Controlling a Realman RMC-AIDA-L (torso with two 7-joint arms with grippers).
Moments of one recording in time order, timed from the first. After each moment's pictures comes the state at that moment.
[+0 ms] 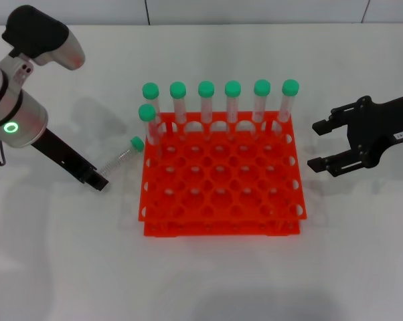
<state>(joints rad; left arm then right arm) -0.79 -2.05 1.03 0.84 2.78 1.46 -2.29 0.65 2.01 -1.00 -1.00 -2.21 -1.57 1.61</state>
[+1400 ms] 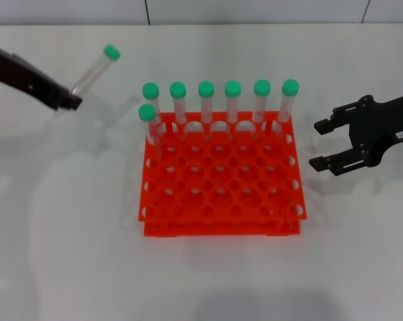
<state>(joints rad) -0.69 -2.05 0.99 1.37 2.70 1.65 -2.36 0.65 2.00 -0.99 -0.98 -2.21 -1.57 1.61</state>
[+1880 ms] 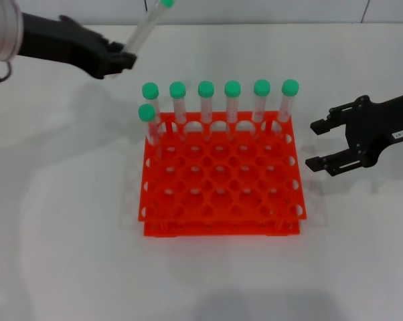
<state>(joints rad) -0.62 -2.08 0.96 1.33 2.32 1.48 -2.10 0.65 2.01 -1.00 -0.98 -2.20 -1.57 1.61</state>
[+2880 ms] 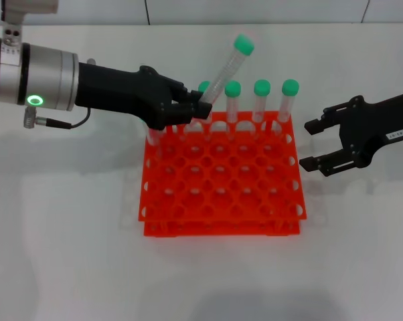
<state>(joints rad) -0.77 -1.99 0.92 0.64 1.99 1.53 -1.60 0.65 2.02 -1.01 -0.97 -2.18 -1.56 1.60</state>
